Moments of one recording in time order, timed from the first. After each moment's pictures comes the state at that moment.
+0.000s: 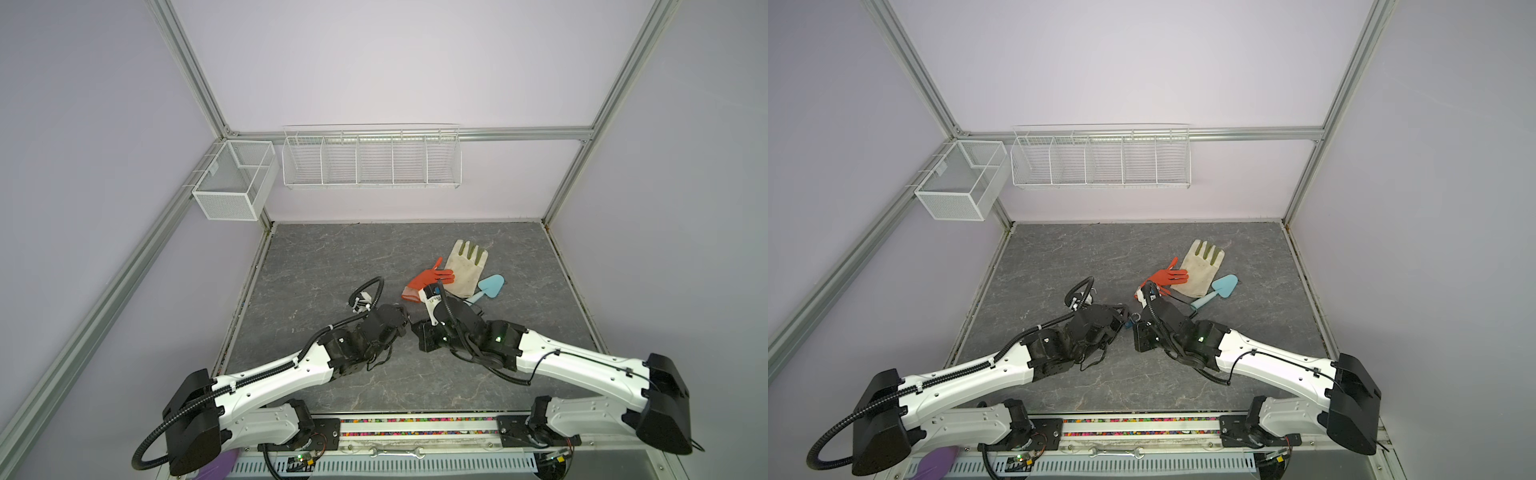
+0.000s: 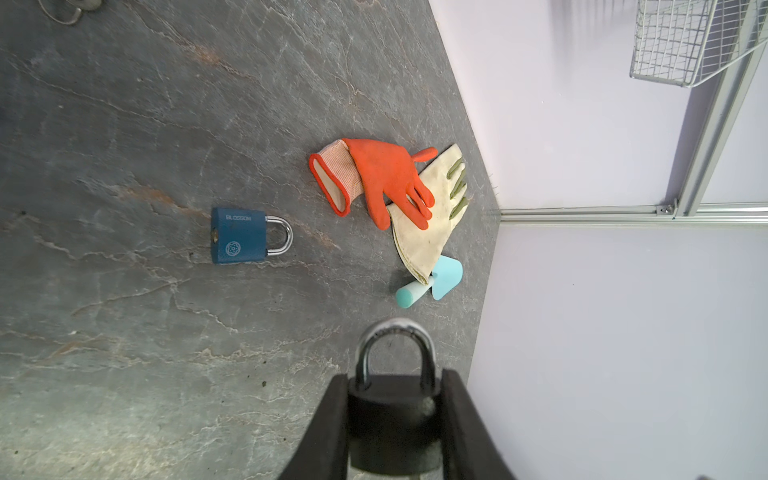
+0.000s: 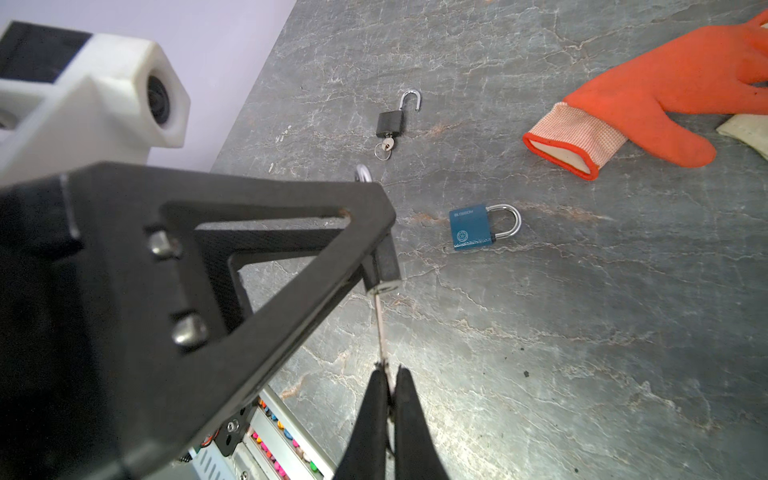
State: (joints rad) left arm -1.06 1.17 0.78 -0.22 -0.41 -1.59; right arm 1.06 1.25 0.91 -0.35 0.09 0.69
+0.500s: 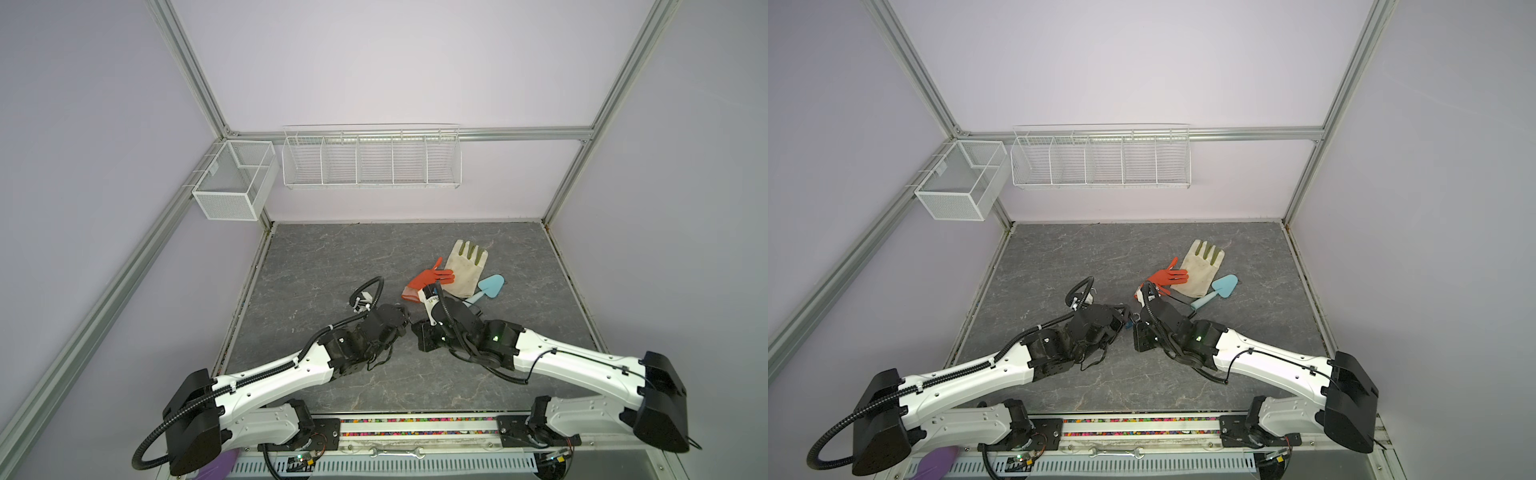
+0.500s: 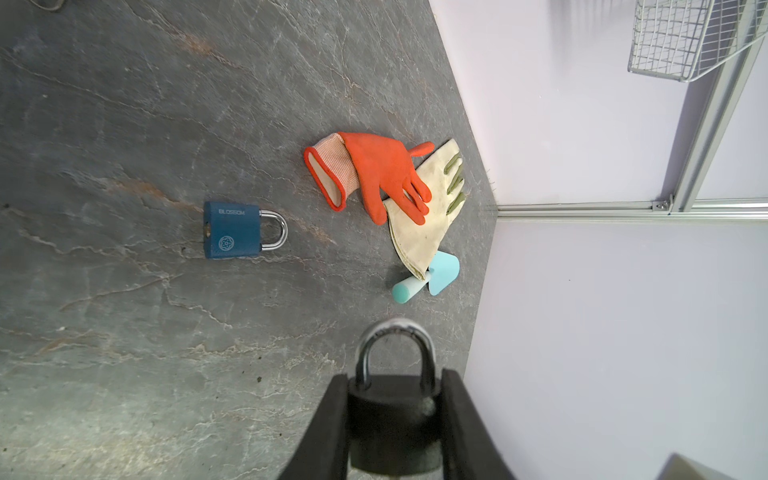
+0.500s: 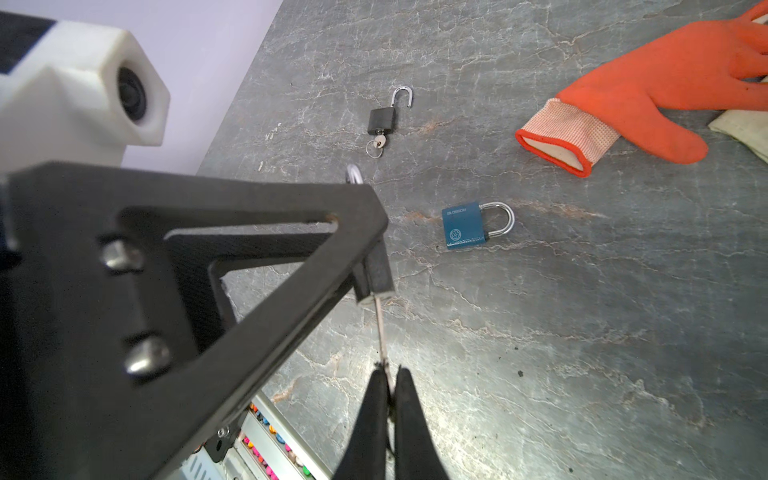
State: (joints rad) left arm -1.06 1.17 0.78 -0.21 -0.40 -1.59; right arm 1.06 1.27 0.92 -0.35 0.11 0.68
